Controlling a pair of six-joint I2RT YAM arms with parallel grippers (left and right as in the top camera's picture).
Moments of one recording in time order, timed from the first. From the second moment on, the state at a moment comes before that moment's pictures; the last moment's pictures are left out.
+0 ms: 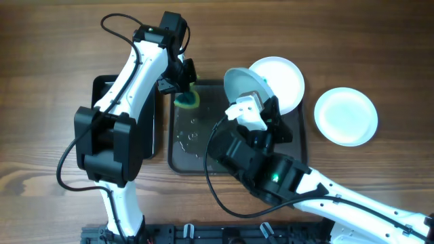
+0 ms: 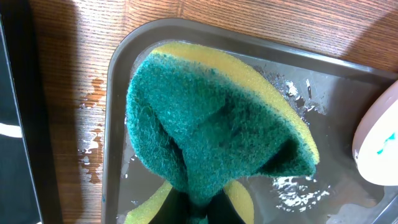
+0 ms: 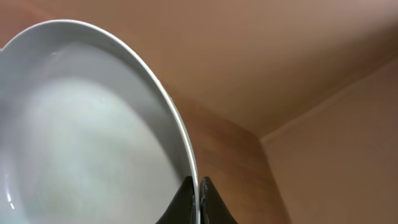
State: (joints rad) left arm -0.27 2.06 1.76 -1.18 0.14 -0.48; right arm 1.04 1.30 0.95 -0.50 1.30 0.07
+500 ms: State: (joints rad) left arm -0.27 2.06 1.76 -1.18 0.14 -0.48; right arm 0.42 1.28 0.94 -0.62 0.19 0.60
